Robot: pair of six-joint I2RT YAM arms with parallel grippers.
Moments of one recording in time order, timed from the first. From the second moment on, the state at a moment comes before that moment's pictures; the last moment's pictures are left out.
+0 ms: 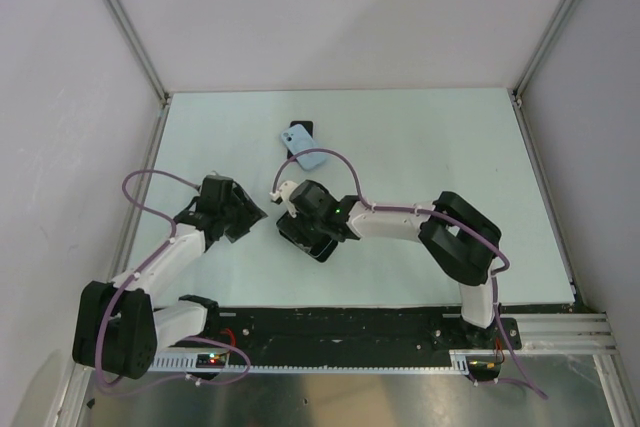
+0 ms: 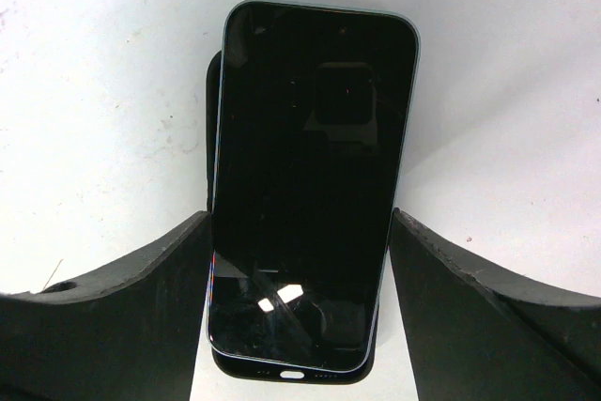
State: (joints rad) left arm -0.22 1.12 0.57 -0.36 0.02 -0.89; right arm 1.02 1.94 1.27 -0.21 0.06 0.01
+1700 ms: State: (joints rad) left arm -0.35 1.56 0.88 -0.35 -0.02 -0.76; right arm 0.88 1.57 0.87 -0.14 0.04 0.50
